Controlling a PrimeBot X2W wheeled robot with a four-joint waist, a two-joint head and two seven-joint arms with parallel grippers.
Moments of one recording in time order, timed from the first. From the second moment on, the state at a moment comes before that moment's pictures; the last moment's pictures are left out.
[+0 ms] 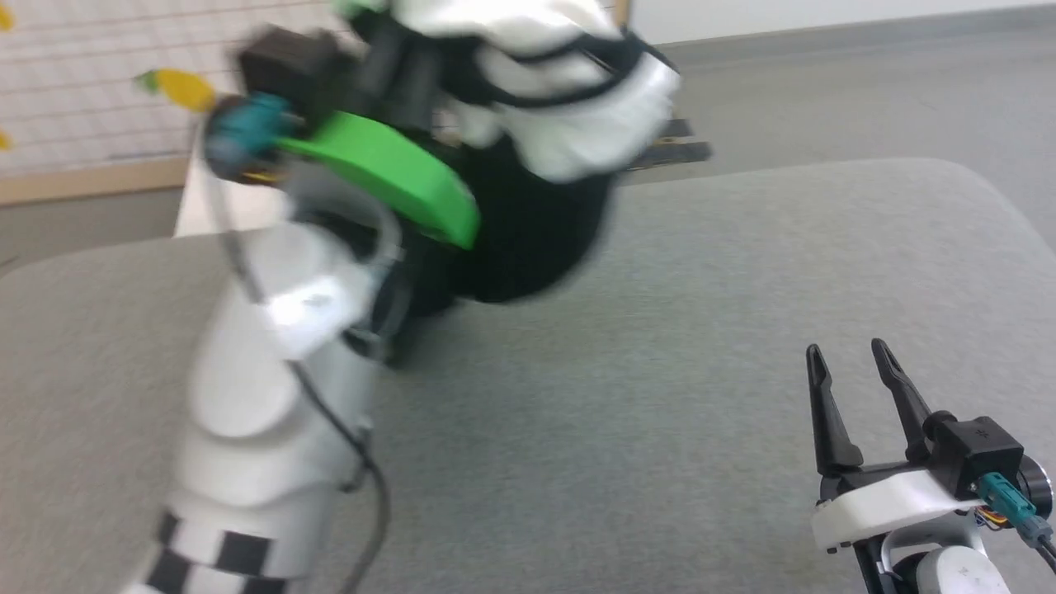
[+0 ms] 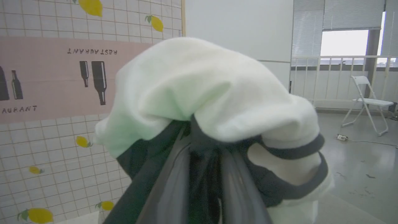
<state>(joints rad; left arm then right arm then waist) -0.74 0.12 -0.30 0.17 -0.37 -0.05 0.02 -0.03 -0.05 -0.03 0.11 0.09 0.13 -0.22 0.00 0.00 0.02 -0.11</state>
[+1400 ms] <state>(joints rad) -0.17 0.21 -0.40 0.22 -0.50 0.10 -0.01 -0.02 -0.05 -0.01 0.09 0.09 0.13 -0.21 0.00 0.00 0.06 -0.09</state>
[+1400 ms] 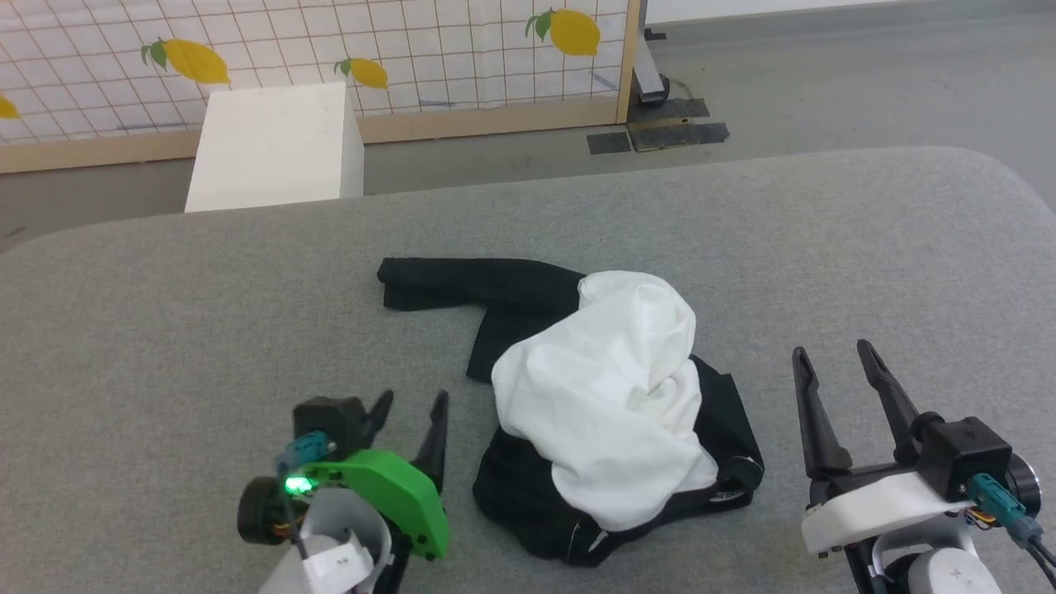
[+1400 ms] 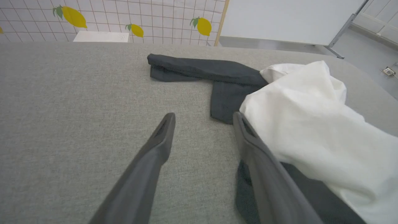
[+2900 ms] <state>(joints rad) 0.04 0.22 -0.15 0.17 -0.59 0.34 -0.11 -0.02 -0.05 0.05 0.10 0.08 0.13 -0.10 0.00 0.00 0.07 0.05</state>
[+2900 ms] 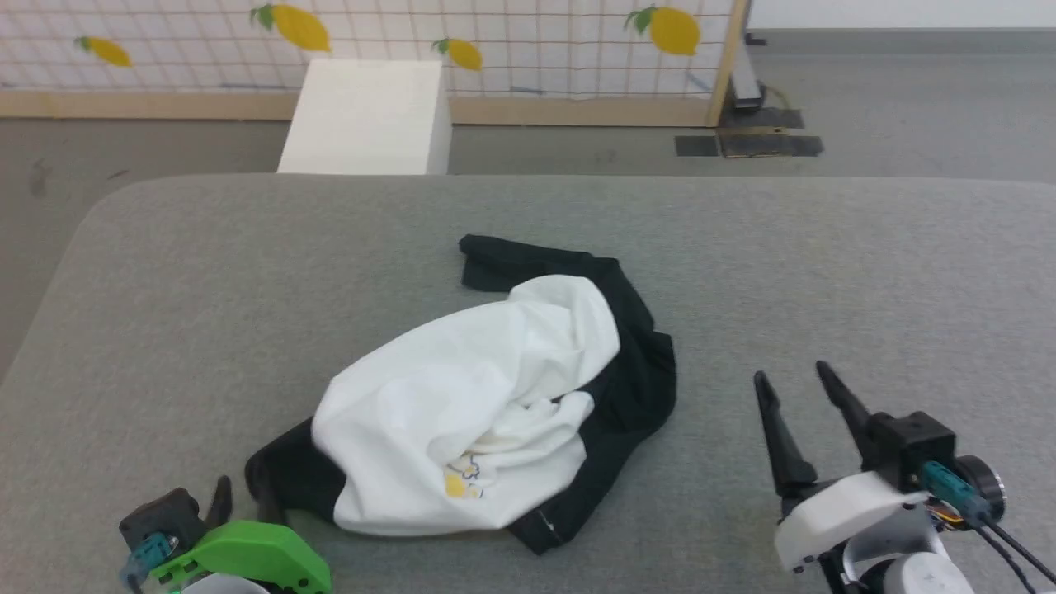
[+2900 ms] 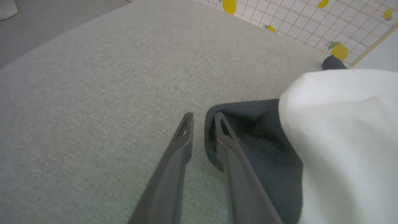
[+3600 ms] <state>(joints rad) -0.06 0.06 0.00 0.02 -0.32 0.11 -0.26 -0.36 -0.05 0.06 0.43 -0.01 0.13 0.44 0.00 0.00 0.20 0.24</state>
